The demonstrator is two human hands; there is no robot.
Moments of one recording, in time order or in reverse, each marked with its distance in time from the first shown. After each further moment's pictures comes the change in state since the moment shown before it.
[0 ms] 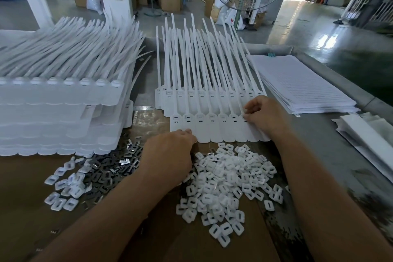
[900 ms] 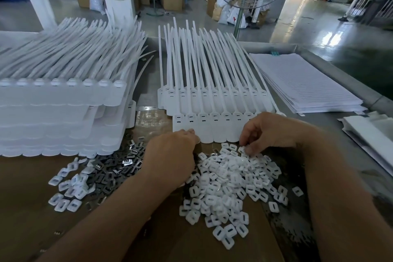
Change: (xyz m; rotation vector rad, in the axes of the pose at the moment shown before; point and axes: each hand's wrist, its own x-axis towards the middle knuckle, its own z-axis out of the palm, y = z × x) left_hand -0.001 0.000 -0.002 -0.032 0.028 -0.016; right_hand -0.037 -0.034 -0.035 -0.233 -0.733 -0.106
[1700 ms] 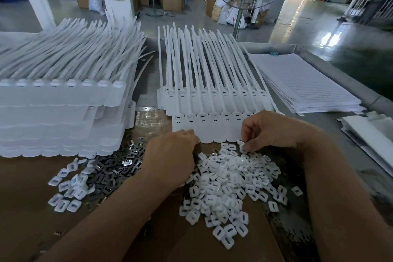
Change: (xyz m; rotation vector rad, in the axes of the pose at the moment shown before) left_hand -0.003 -0.005 -0.002 -0.011 -0.010 0.013; right_hand 0.000 -0.003 0.002 0.037 0.035 -0.039
